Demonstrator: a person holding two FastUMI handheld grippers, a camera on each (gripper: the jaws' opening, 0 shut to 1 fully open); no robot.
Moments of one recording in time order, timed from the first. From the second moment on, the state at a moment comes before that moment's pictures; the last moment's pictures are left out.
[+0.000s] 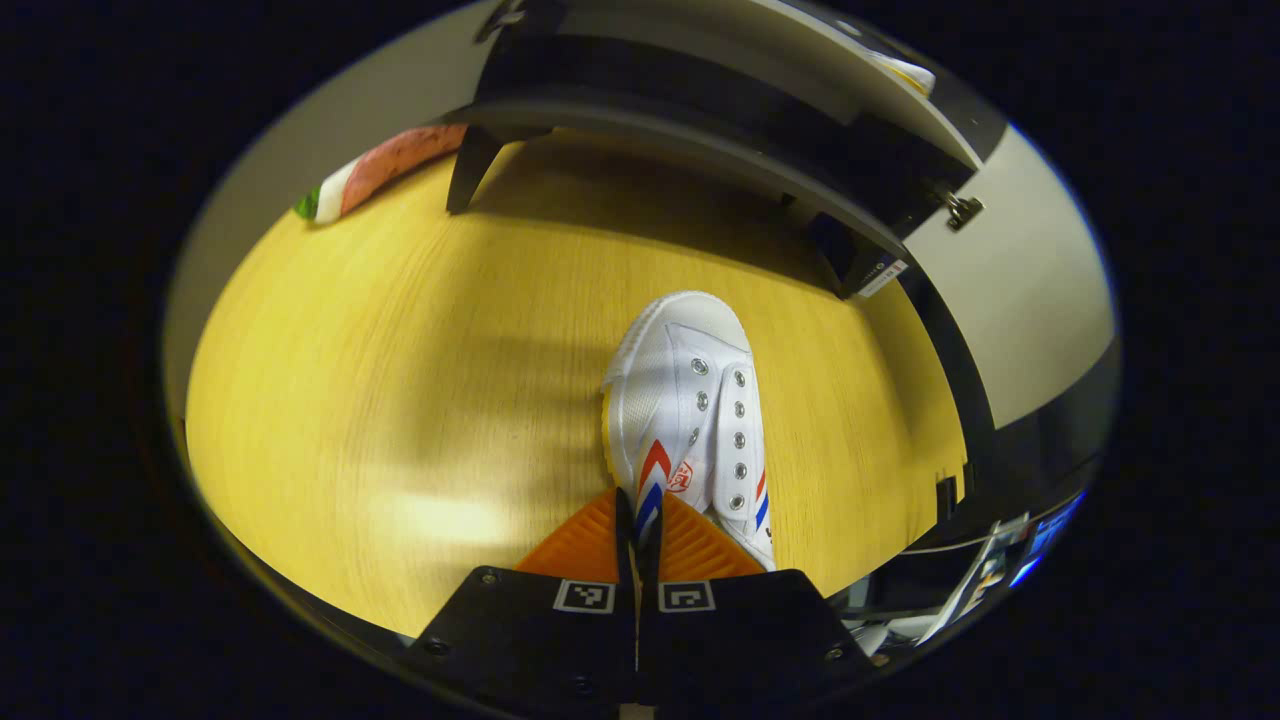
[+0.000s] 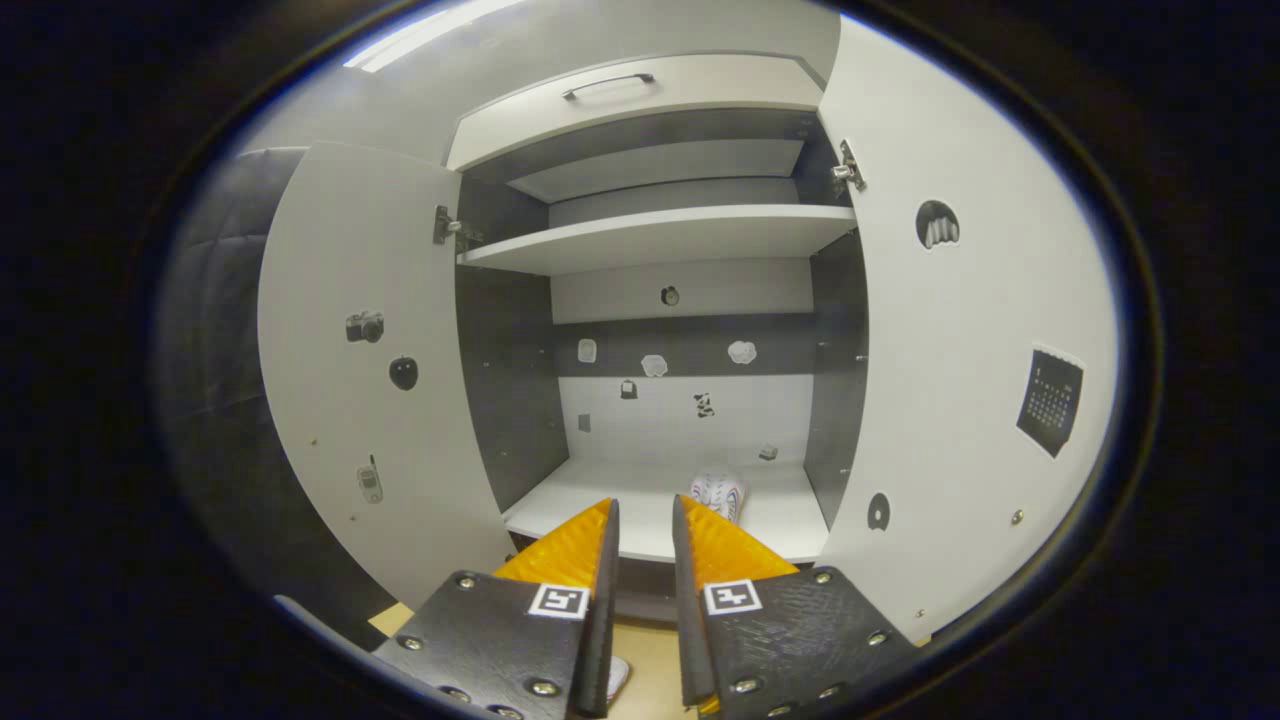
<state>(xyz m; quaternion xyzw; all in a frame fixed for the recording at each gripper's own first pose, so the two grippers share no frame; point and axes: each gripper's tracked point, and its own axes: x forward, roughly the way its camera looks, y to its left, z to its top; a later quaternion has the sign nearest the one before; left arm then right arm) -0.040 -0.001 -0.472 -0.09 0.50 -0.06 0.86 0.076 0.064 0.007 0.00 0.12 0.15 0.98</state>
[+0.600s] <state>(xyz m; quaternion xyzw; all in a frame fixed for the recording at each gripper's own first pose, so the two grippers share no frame) 0.077 0.000 -0.180 -0.09 0.27 -0.12 0.95 0.051 0.049 0.020 0.02 0.10 0.15 0.98</state>
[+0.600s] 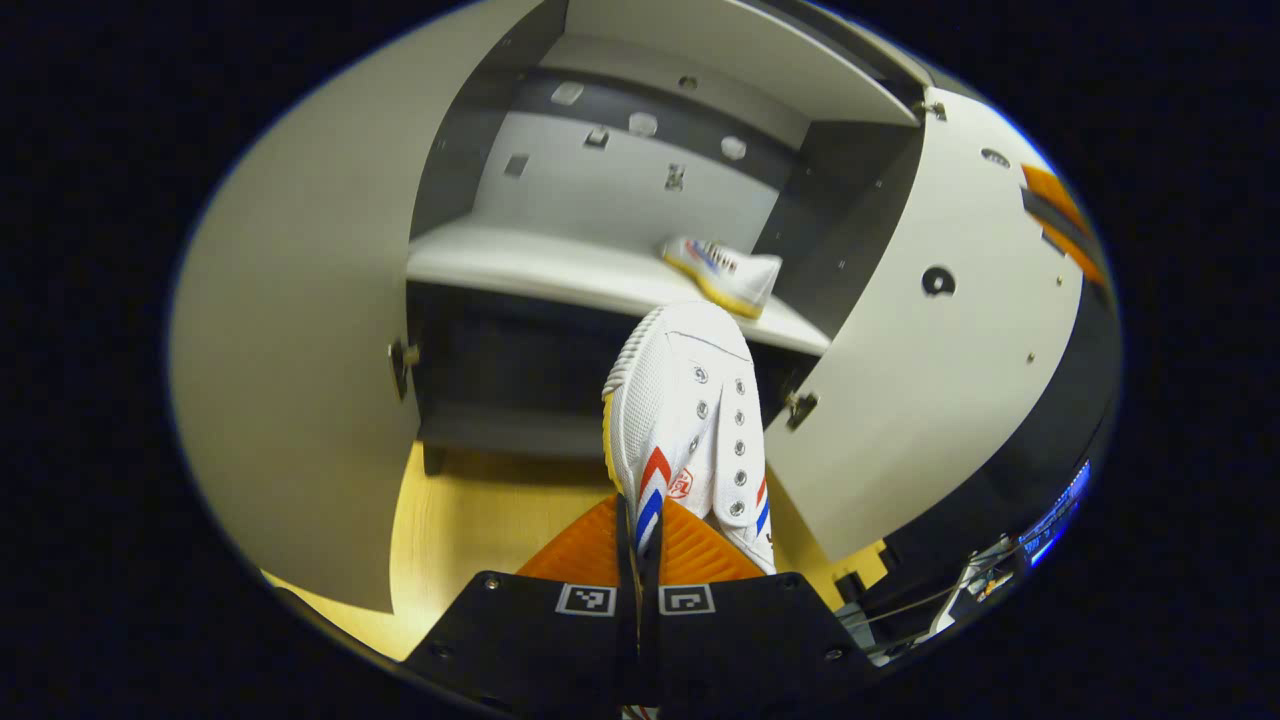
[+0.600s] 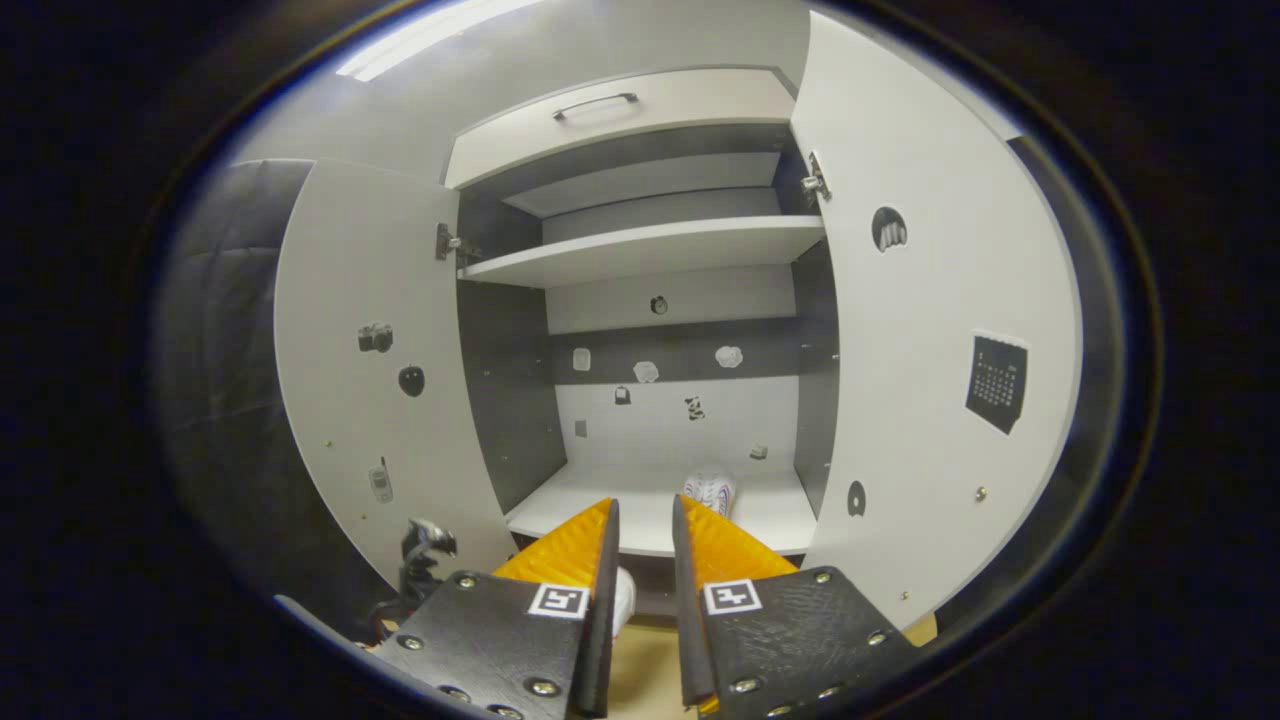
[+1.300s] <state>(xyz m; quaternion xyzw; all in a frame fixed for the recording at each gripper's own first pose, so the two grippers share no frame) 0.277 -0.011 -0.091 -0.10 0.19 -0.10 0.97 0.011 0.010 0.047 0.05 0.05 0.12 0.99</state>
